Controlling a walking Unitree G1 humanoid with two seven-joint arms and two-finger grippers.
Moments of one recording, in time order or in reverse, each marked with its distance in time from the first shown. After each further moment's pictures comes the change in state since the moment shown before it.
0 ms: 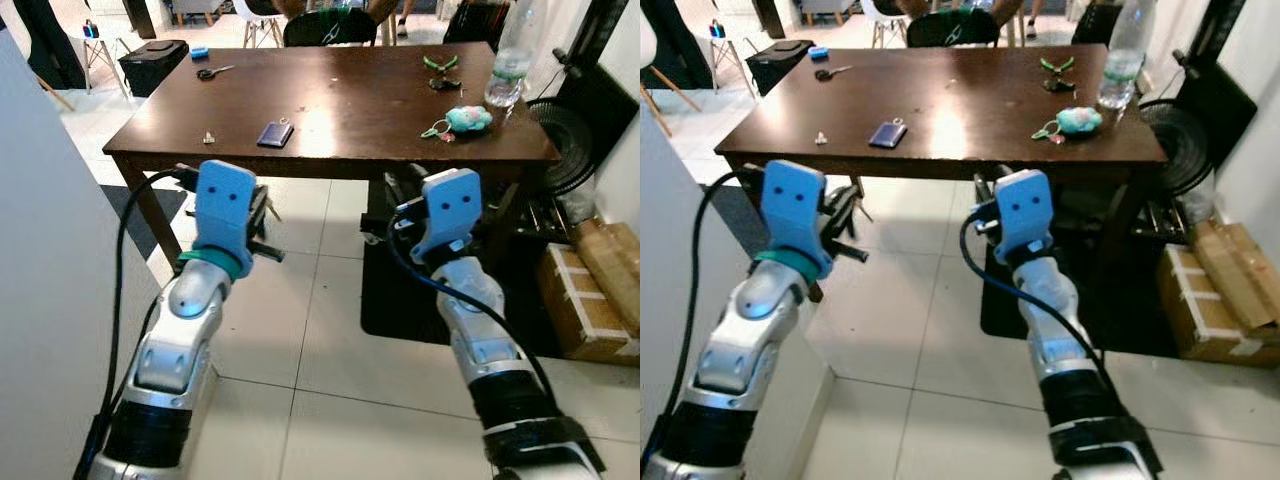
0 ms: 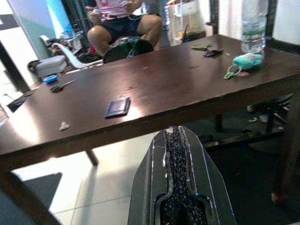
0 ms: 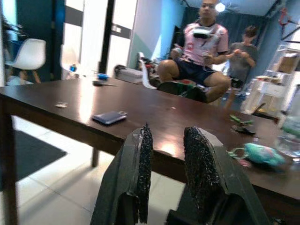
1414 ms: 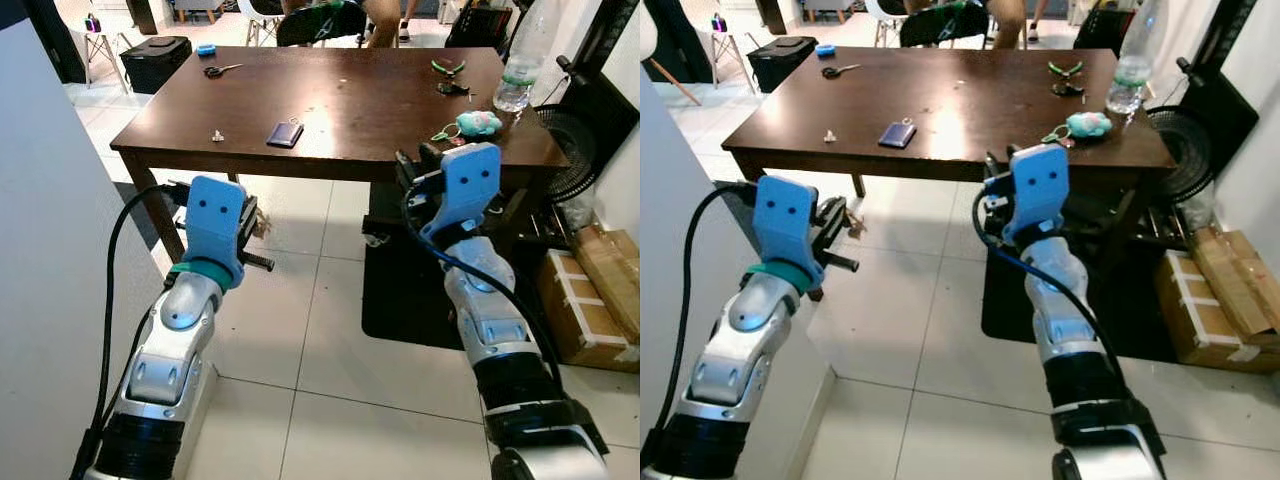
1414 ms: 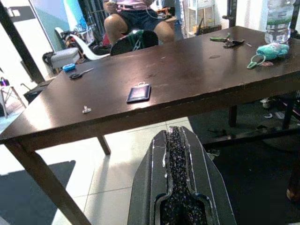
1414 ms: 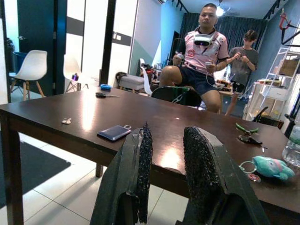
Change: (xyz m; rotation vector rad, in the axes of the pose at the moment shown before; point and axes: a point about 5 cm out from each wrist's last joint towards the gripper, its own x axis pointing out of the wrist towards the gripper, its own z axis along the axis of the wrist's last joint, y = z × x) left arm -0.016 0.016 -0.015 0.027 0.036 0.065; right arm 0.016 -0.004 0.014 0.053 -0.020 0.008
